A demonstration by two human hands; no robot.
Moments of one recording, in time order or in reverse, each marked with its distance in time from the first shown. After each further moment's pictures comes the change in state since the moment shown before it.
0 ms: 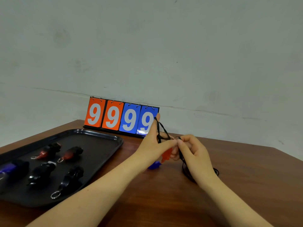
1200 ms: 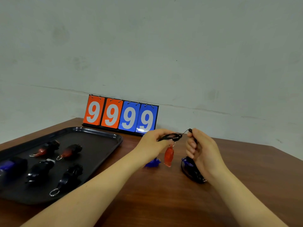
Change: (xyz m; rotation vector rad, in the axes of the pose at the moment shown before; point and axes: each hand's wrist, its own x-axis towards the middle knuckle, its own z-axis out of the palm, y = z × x) left_hand 0.004 0.000 -0.004 0.254 -0.067 -0.055; right_hand 0.012 -0.011 -0.017 0.532 0.072 0.257
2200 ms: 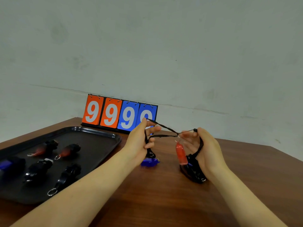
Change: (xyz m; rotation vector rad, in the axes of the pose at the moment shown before) left_hand 0.007 -0.001 -0.011 -0.875 0.320 -0.338; right_hand 0.012 0.005 -0.011 -0.056 0.147 -0.025
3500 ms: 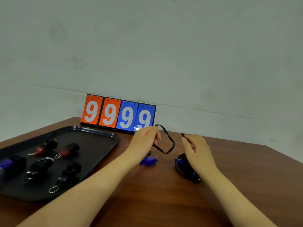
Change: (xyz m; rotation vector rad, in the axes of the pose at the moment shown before) left_hand 0.010 -0.014 -0.007 0.821 -0.069 0.395; right_hand 0.002 0.019 -0.017 -1.086 -0.061 -0.414
